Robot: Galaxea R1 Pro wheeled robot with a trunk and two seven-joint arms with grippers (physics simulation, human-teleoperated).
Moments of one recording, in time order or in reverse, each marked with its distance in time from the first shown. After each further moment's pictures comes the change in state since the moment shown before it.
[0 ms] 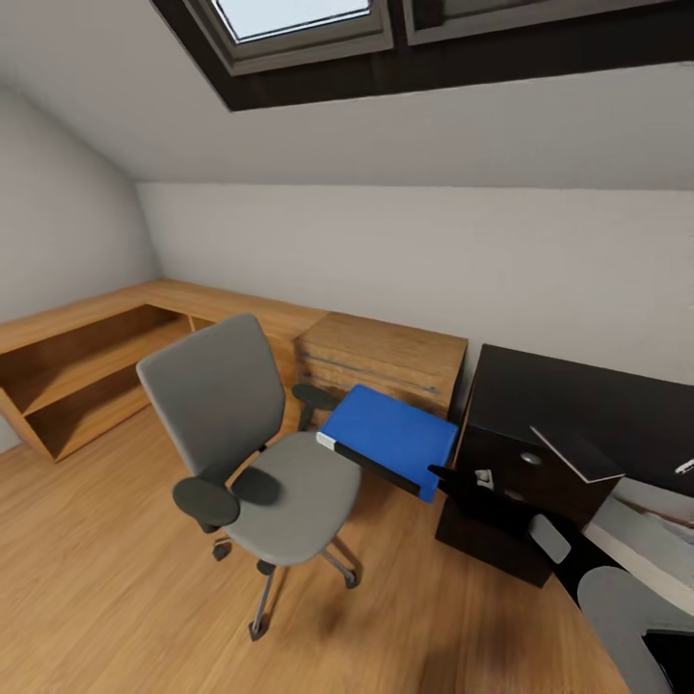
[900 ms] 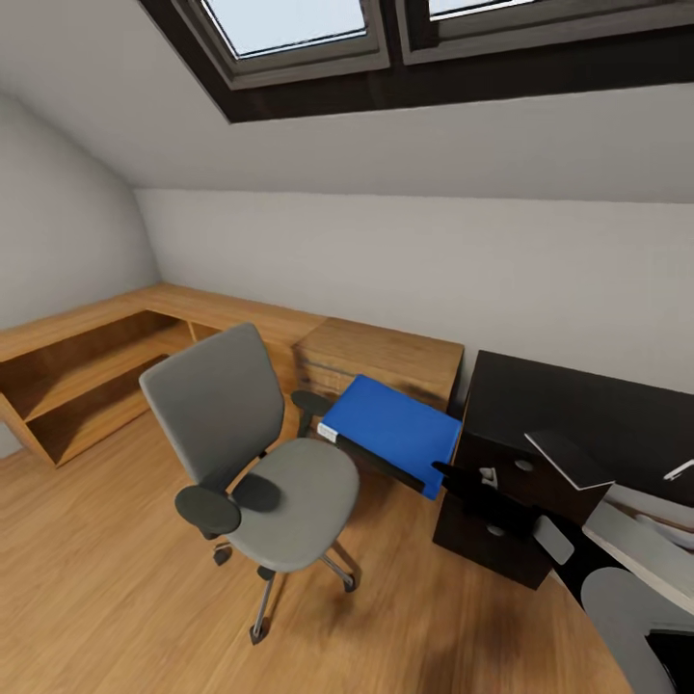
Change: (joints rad) left arm 0.000 -0.001 0.001 0.022 0.000 0.001 -0.001; right arm 0.000 -0.010 -0.001 0.011 0.003 -0.008 0.095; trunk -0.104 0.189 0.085
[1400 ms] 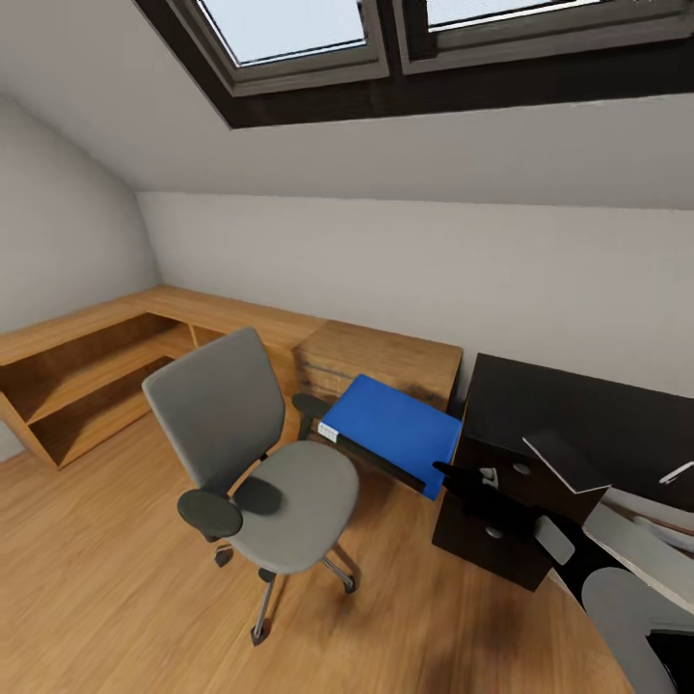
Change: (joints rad) left arm 0.000 0.000 0.000 0.001 0.000 0.000 0.000; right arm 0.000 -0.002 0.000 0.001 0.000 0.000 0.005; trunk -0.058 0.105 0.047
